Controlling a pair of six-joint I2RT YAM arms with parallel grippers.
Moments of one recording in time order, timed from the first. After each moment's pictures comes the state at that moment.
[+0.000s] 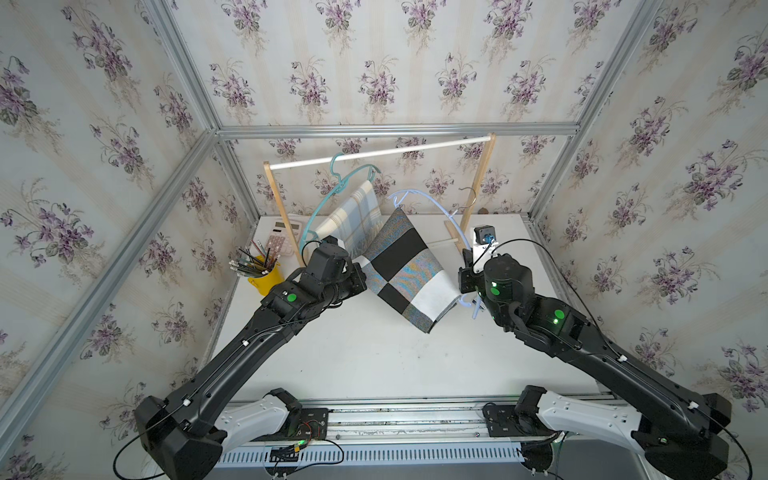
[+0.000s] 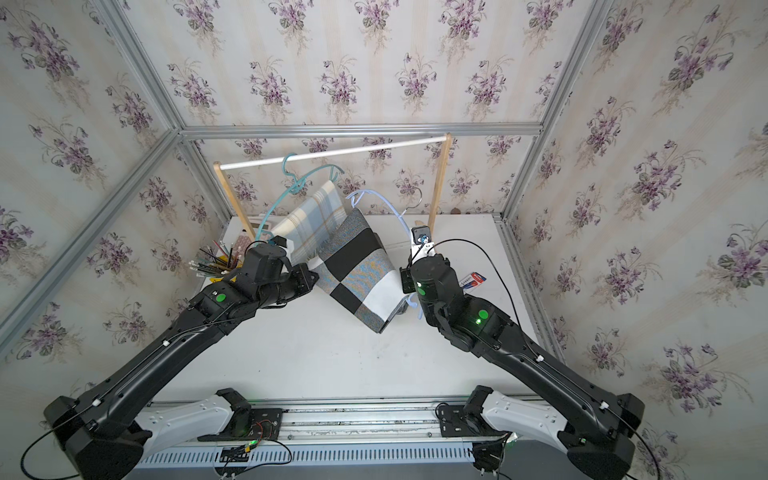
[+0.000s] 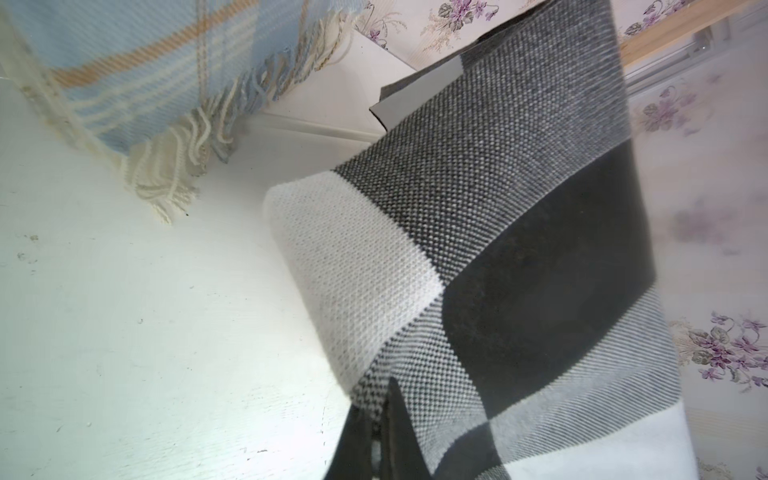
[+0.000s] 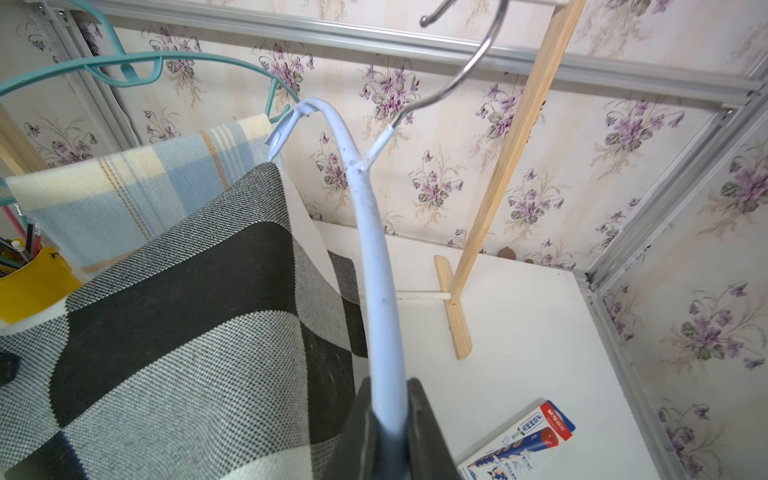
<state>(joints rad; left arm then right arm) -0.60 1.14 1.12 -0.66 0.05 -0.86 0.89 1.03 1.17 -0.50 0.69 0.13</state>
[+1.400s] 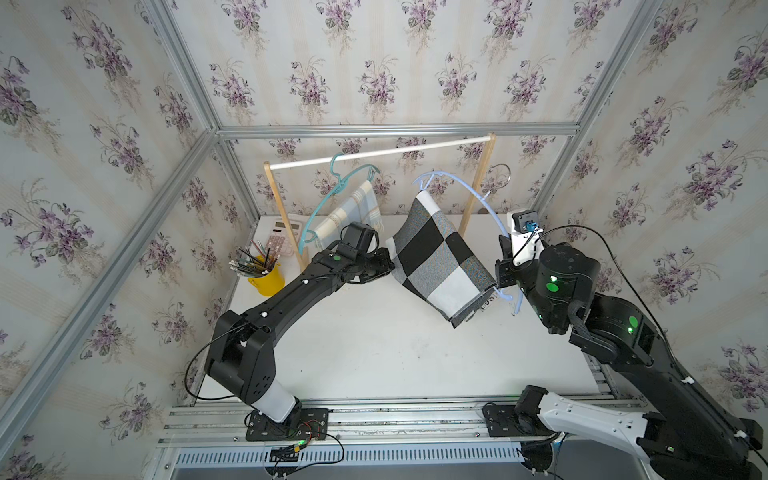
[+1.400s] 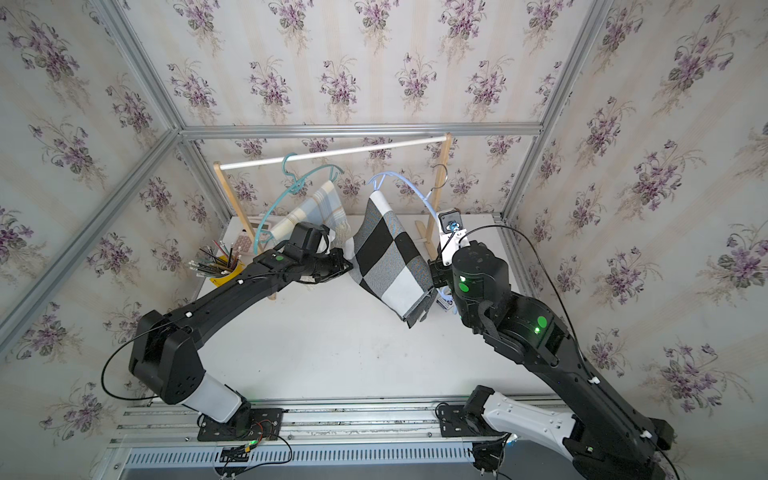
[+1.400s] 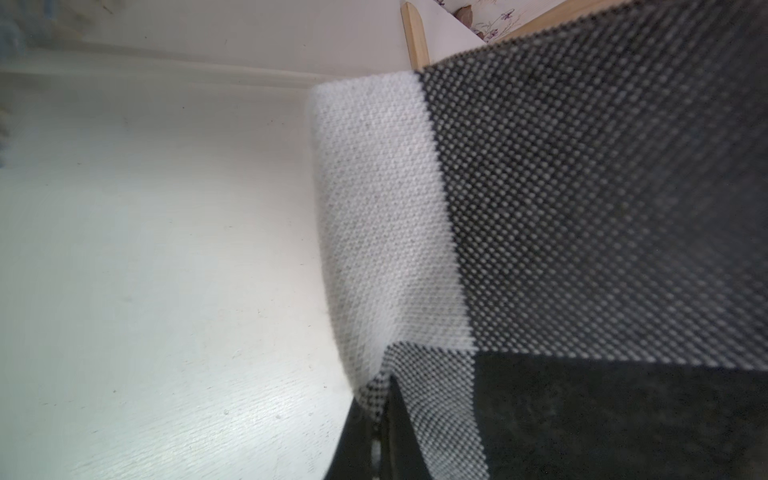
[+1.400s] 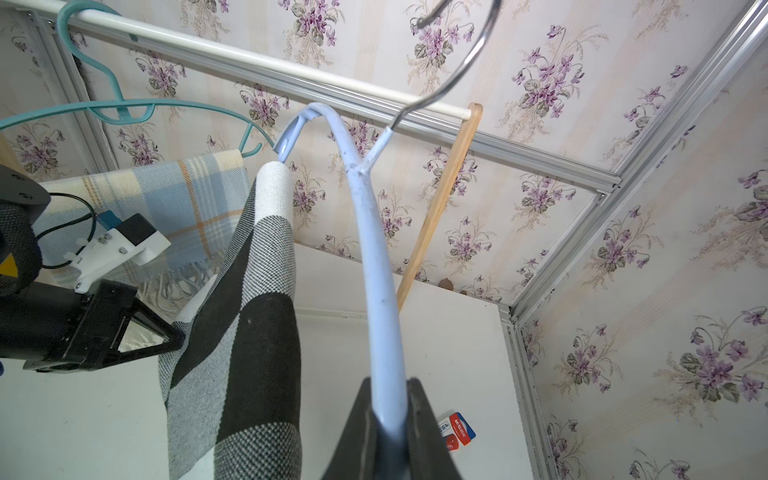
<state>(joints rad) -0.54 1.61 1.33 -0.50 0.34 -0.78 0.88 0.96 1.43 -0.74 0.72 -0.04</state>
